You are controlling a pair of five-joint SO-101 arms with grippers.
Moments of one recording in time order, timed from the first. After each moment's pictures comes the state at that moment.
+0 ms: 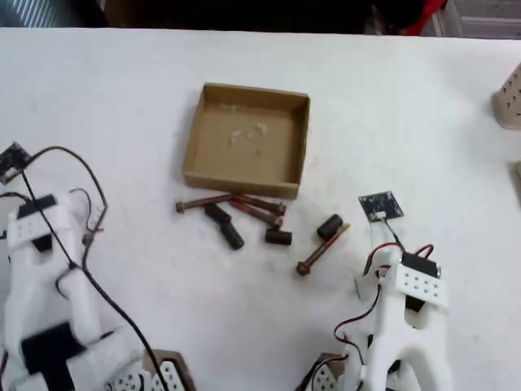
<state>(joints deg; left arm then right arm) -31.5 -13.6 46.3 47.3 28.5 18.1 -38.9 72.9 54.9 34.1</state>
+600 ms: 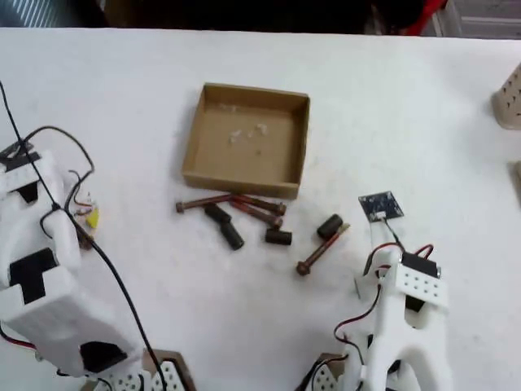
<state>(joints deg) -33.1 15.3 17.6 65.5 26.2 18.1 -38.9 73.0 54.9 34.1</state>
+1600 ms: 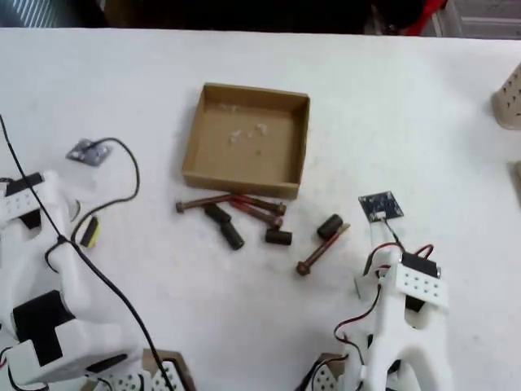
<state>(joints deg) -33.0 -3.6 35.4 67.3 -43.2 18.1 -38.9 73.0 54.9 34.1</state>
